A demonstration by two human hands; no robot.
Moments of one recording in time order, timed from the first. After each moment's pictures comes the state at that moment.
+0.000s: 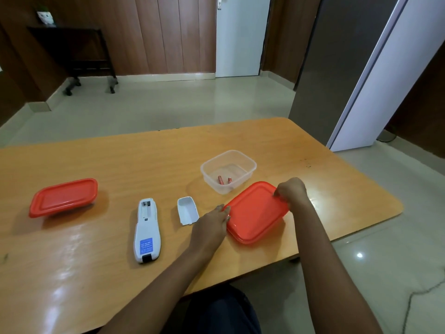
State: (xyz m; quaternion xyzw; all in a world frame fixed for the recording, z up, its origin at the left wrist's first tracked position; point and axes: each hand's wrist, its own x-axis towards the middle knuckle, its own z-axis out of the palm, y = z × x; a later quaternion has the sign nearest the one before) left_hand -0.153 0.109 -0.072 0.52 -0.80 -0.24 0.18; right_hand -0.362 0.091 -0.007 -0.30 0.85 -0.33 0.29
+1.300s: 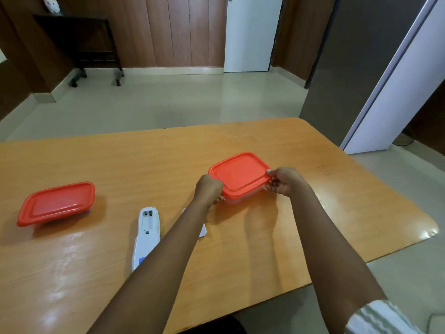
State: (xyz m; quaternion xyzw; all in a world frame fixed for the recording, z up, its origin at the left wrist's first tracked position) left_hand -0.165 -0.011 -0.030 0.62 -0.51 -0.52 0.28; right_hand -0.359 -0.006 -0.015 -0.21 0.71 -0.44 0.51
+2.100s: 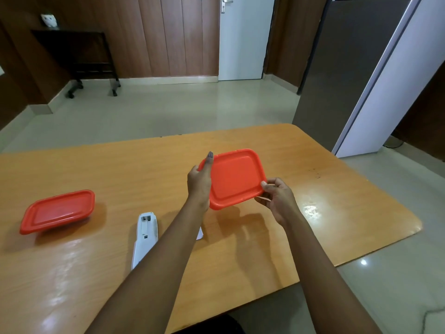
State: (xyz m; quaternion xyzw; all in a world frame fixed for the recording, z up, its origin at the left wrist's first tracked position) left_hand -0.166 0.001 -0.004 0.50 -0.38 -0.59 0.51; right_hand -0.334 0.062 -0.027 -0.28 0.56 -0.61 0.49
